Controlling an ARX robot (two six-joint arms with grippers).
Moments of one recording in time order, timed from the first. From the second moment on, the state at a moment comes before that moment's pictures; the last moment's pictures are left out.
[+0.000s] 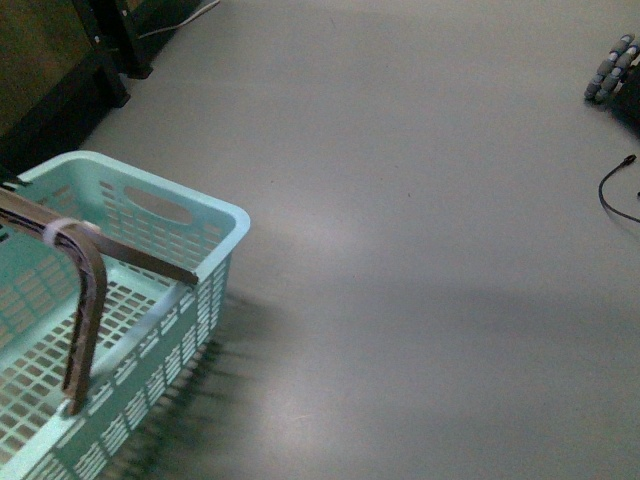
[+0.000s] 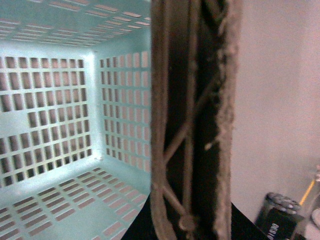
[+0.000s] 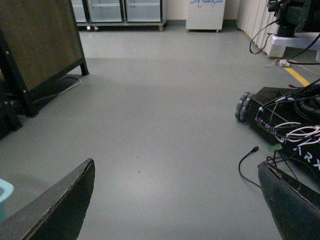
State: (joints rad) left arm 0.11 1.85 0.71 0.38 0.12 -1.15; right arm 0.00 0.00 0.02 0.00 0.00 0.00
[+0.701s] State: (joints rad) left arm 0.30 0.84 0.75 -0.22 0.29 -1.35; right arm 0.00 0.00 0.02 0.00 0.00 0.00
